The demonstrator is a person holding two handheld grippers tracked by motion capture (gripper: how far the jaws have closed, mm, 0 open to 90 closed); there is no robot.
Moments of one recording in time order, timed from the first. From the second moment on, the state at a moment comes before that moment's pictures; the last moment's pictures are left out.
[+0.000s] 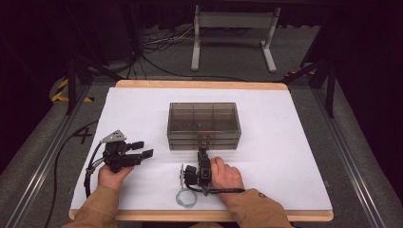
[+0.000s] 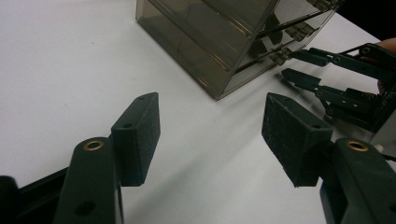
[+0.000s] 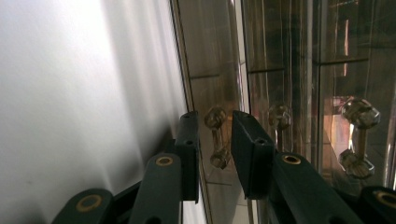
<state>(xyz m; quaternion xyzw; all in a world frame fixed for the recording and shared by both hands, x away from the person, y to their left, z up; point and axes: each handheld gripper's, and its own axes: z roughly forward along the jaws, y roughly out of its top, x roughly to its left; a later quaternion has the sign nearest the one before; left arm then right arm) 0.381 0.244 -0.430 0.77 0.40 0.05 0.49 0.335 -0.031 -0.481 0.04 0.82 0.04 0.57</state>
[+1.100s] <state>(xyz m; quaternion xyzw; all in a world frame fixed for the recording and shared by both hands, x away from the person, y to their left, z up) 0.375 0.238 -0.428 0.79 0.37 0.06 0.49 0.341 -0.035 -0.493 0.00 0.80 -0.02 0.60</state>
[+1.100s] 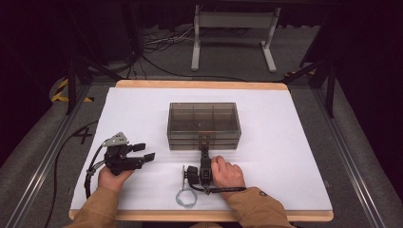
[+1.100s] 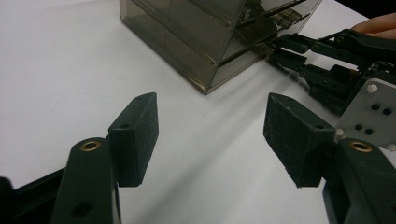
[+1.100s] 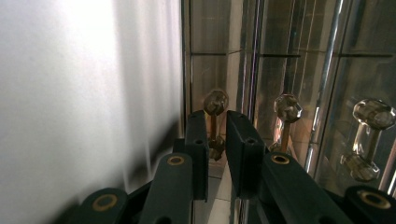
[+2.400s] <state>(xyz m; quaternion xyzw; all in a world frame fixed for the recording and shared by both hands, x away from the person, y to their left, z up) 0.377 0.239 -0.430 0.79 0.37 0.06 0.49 0.322 -0.036 -0.489 -0.01 0.80 0.00 0.59</state>
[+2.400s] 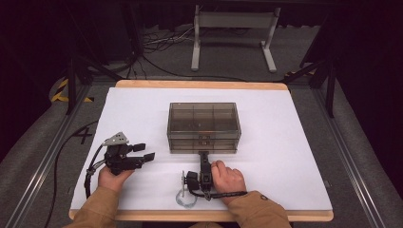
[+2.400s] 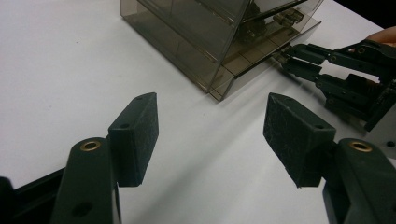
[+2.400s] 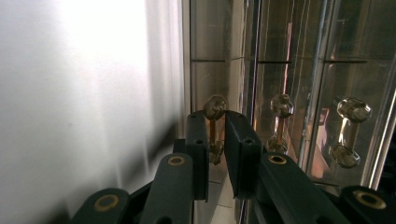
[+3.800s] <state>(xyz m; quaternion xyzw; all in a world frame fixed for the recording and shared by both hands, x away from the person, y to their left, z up) 0.365 0.248 -0.432 0.79 0.39 0.06 0.48 0.345 -0.099 -0.436 0.14 0.90 0.31 0.27</state>
